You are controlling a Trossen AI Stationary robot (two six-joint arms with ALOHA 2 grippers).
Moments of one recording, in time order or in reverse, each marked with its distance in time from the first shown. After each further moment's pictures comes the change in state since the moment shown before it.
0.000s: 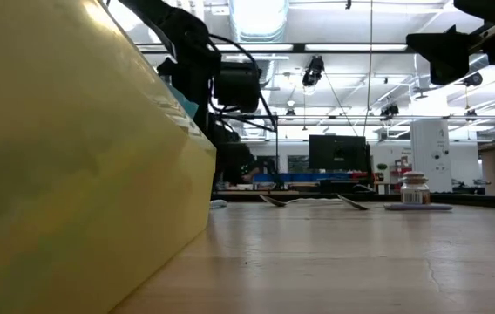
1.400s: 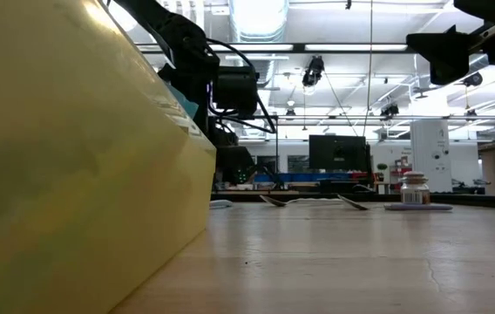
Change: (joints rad) left arm 0.032 -0.001 -0.029 0.054 -0.014 0.034; right arm 0.000 0.000 0.000 0.000 0.000 0.000
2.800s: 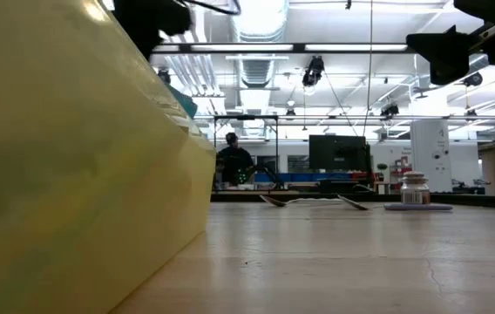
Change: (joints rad) left arm -0.256 -0.329 0.254 -0.696 -0.127 -0.162; right arm 0.000 0.000 0.000 0.000 0.000 0.000
